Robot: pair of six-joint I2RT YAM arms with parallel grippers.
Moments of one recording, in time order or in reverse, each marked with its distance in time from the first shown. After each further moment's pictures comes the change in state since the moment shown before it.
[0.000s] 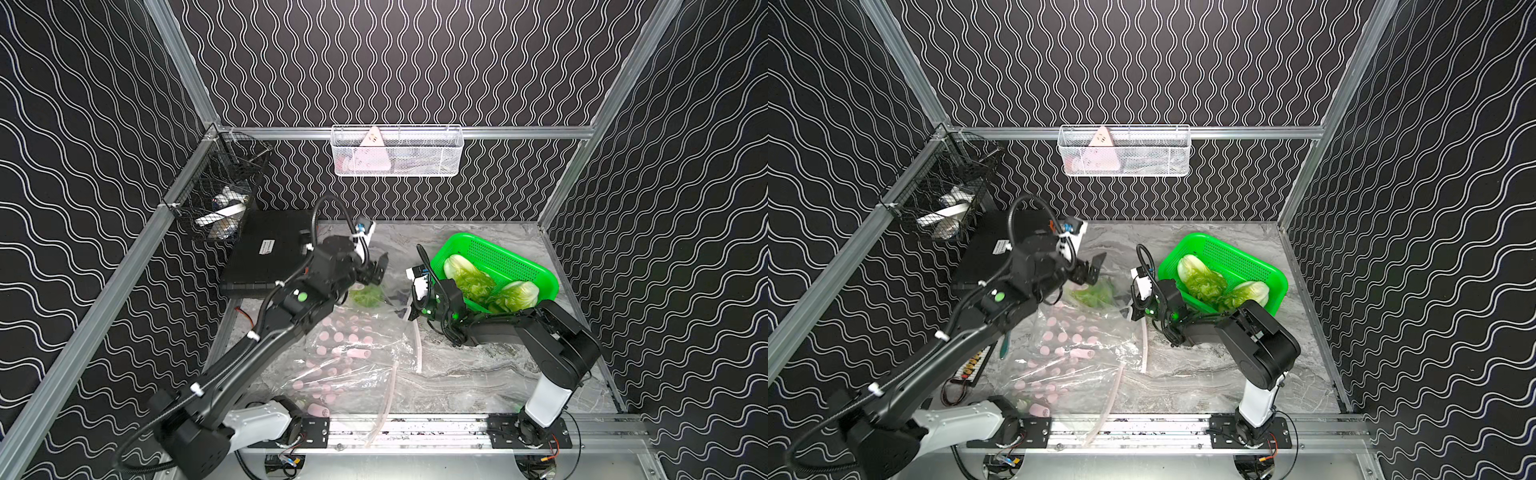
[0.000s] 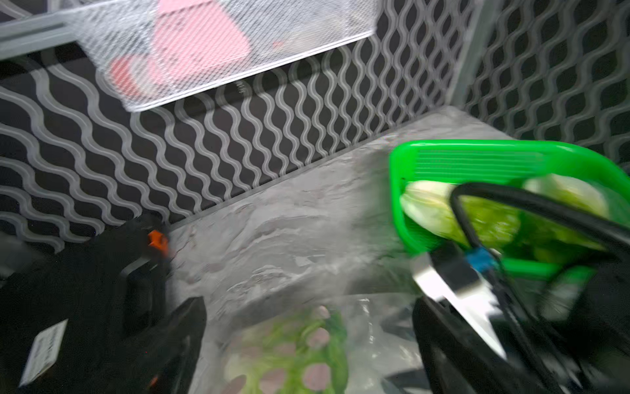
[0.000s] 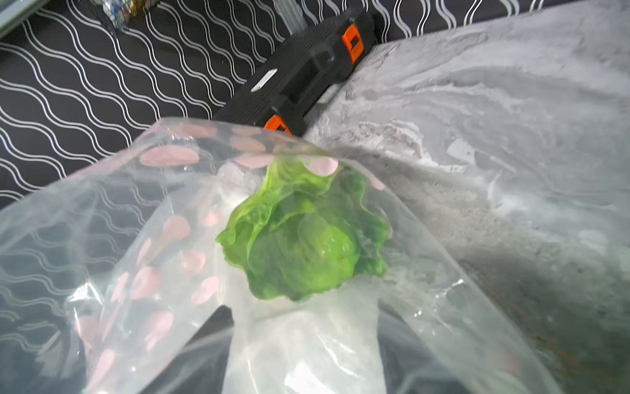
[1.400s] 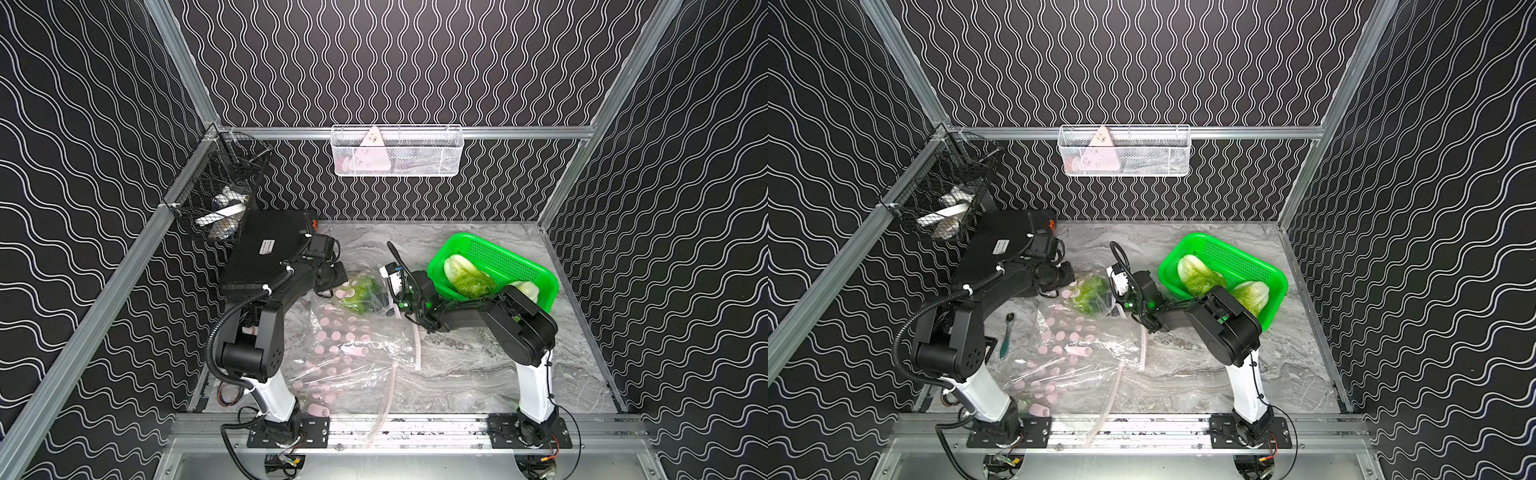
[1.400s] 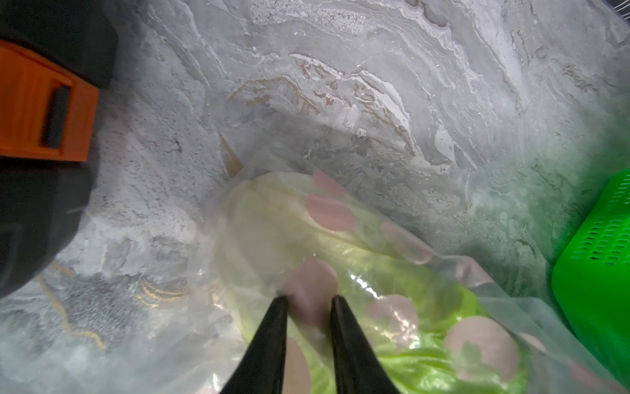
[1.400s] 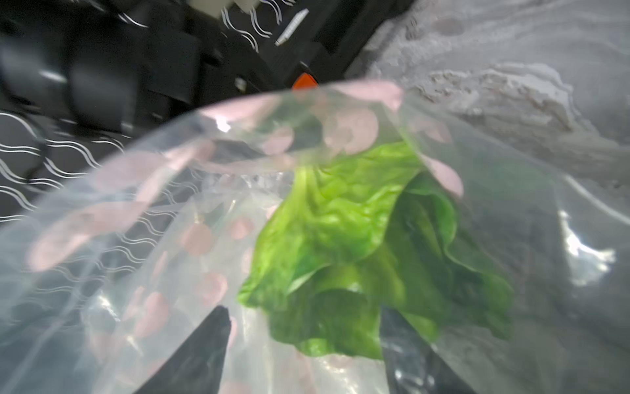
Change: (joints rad) left arm 0.391 0.472 -0.054 -0.108 0.362 -0.512; right arm 0.051 0.277 0.313 -0.097 -0.130 0.077
